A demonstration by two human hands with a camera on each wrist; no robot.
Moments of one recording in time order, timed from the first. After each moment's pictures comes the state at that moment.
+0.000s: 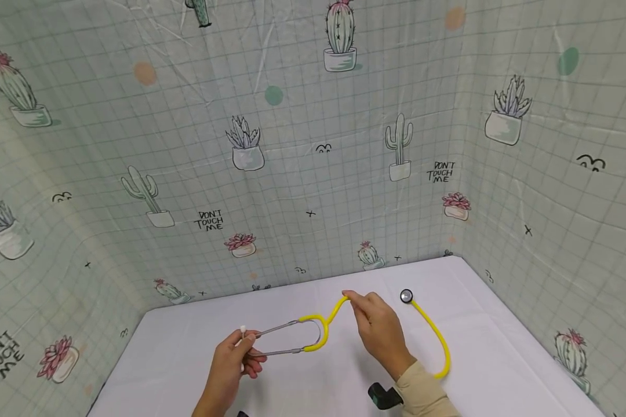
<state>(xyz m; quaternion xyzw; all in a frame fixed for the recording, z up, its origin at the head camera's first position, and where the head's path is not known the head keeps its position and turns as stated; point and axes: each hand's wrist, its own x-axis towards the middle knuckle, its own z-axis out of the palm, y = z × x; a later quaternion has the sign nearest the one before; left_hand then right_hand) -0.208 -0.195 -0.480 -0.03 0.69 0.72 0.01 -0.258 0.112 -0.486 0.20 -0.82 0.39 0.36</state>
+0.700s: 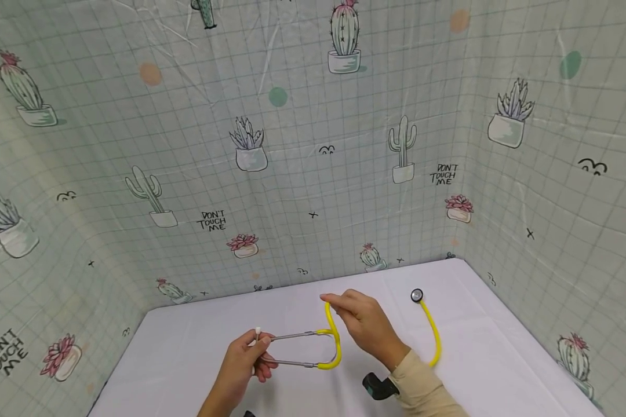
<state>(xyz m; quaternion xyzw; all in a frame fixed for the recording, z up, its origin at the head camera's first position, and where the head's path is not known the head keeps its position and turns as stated) -0.207 -0.184 -0.476 0.03 0.70 0.71 0.05 -0.264 0.098 -0.458 0.38 -0.75 0.45 0.31</state>
